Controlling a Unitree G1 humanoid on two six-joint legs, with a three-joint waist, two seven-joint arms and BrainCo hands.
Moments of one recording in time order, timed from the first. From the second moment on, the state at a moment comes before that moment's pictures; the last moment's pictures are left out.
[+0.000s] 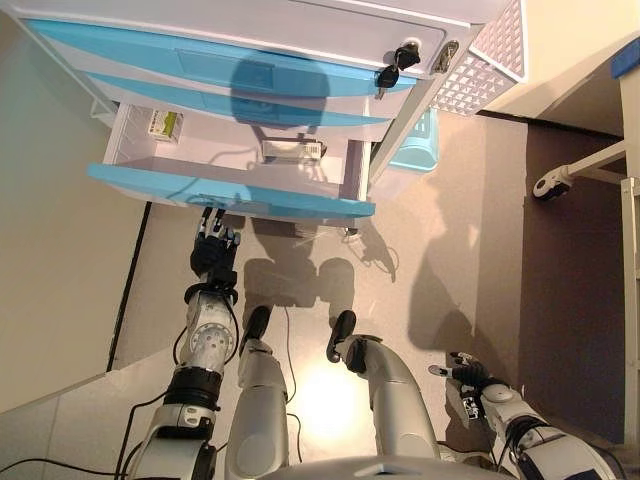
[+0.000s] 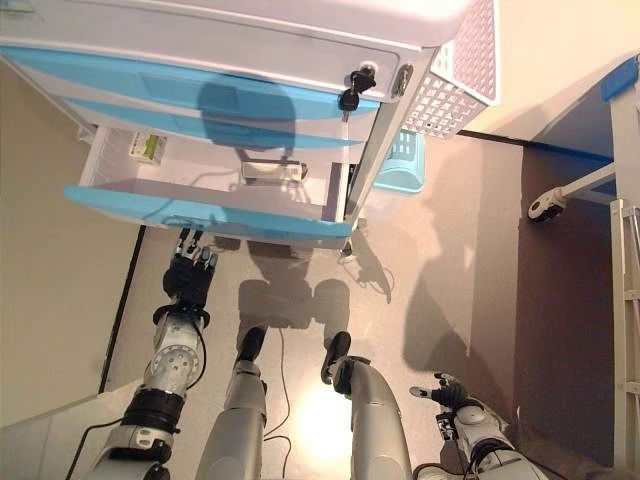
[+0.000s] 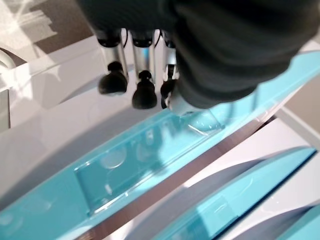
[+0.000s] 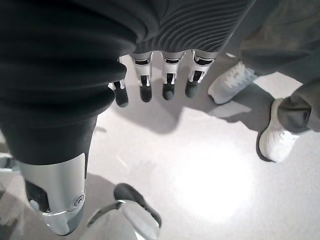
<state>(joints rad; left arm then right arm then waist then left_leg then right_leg) -0.25 0.21 0.02 0.35 -1.15 -0.21 0.01 -0.23 -0.34 0.20 1.25 0.11 -0.06 -0.02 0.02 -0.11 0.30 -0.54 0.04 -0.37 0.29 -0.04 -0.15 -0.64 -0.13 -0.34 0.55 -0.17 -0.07</state>
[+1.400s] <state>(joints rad) -0.01 0.27 -0.02 0.17 -1.13 -0.13 -0.10 -0.21 -0.37 0.21 1.23 0.10 -0.06 -0.02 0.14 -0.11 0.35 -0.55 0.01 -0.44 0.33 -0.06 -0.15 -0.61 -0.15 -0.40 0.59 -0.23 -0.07</state>
